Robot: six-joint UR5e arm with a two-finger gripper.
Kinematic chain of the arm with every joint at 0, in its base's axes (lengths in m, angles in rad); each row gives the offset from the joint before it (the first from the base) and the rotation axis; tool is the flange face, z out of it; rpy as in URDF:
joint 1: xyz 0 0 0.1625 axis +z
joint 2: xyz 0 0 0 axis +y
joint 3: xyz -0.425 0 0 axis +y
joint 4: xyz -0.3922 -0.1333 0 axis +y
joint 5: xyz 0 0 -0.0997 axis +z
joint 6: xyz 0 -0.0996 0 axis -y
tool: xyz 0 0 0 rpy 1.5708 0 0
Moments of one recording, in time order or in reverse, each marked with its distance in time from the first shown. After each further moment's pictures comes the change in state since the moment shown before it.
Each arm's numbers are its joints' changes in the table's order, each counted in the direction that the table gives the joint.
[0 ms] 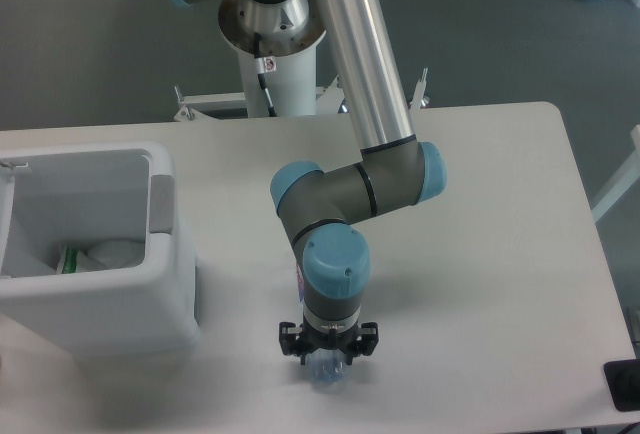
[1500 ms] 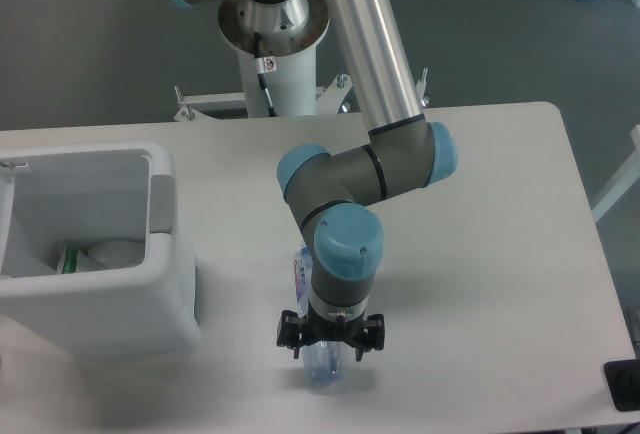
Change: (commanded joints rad) arm 0.012 -0.035 -0.002 0.014 0.058 0.038
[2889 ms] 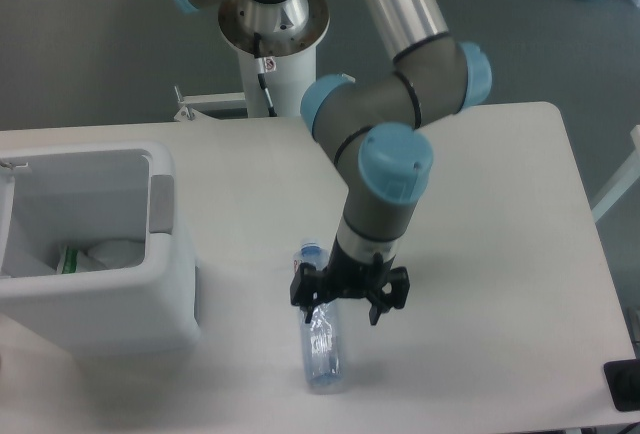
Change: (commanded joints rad) arm 0.064 -0.097 0.032 0.046 0.123 0.005
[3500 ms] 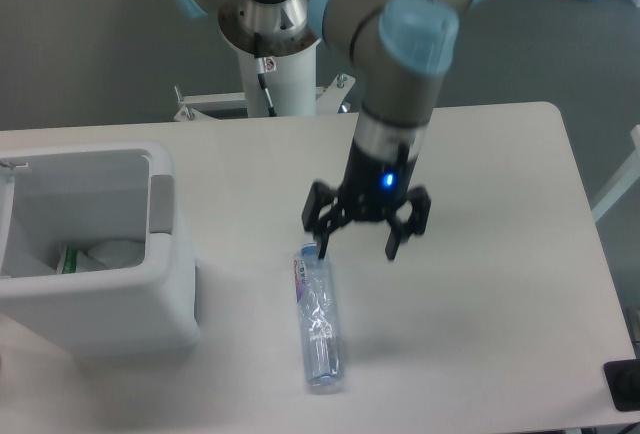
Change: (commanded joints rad) arm 0.071 -0.173 0.077 0.053 0.080 -0.017
